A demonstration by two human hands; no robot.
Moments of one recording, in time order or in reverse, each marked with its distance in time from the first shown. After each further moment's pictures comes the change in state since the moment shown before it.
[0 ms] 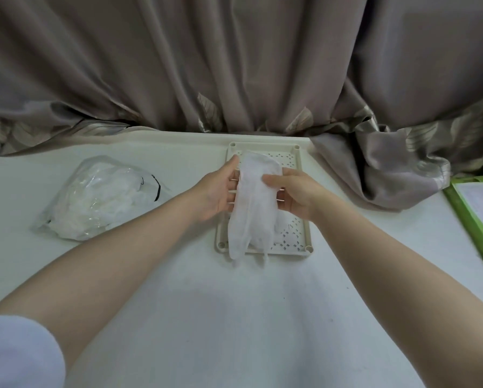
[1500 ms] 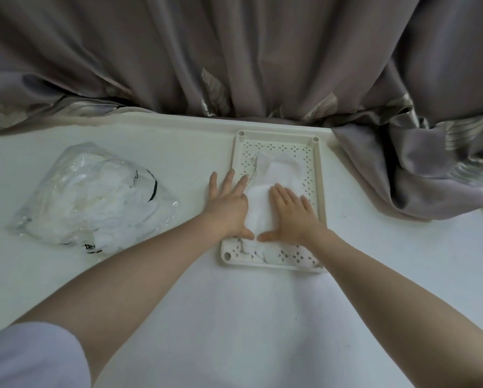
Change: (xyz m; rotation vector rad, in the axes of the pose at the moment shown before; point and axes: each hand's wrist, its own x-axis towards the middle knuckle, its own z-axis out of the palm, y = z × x) left_hand 0.061 -0.048 -0.017 1.813 0.044 0.068; right_hand 0.051 0.066 -0.003 -1.600 -0.012 -0.046
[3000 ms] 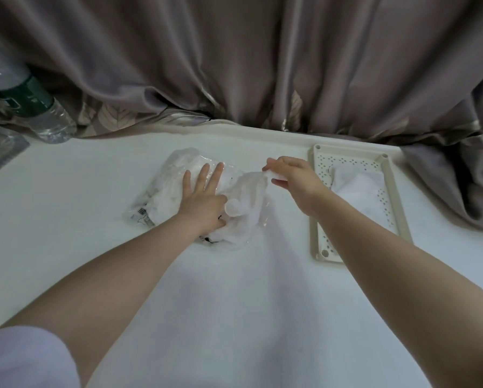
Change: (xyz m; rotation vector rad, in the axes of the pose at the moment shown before) left_hand -0.104 -0.205 0.049 -0.073 0.220 -0.154; right_hand 0.023 -0.206 -0.067 1.375 0.227 -0.097
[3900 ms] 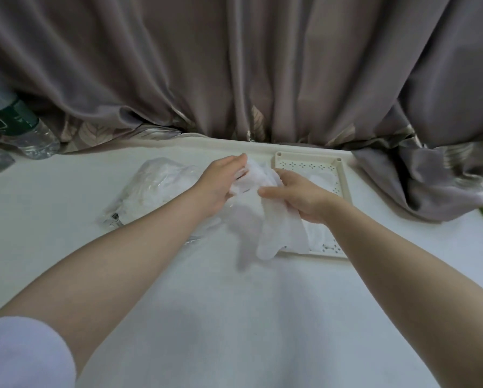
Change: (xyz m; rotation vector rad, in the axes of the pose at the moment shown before) left_hand -0.019 0.114 -0.099 -1.837 0.030 -0.095; right_hand -0.072 -0.015 -0.085 -0.101 -0.249 0.114
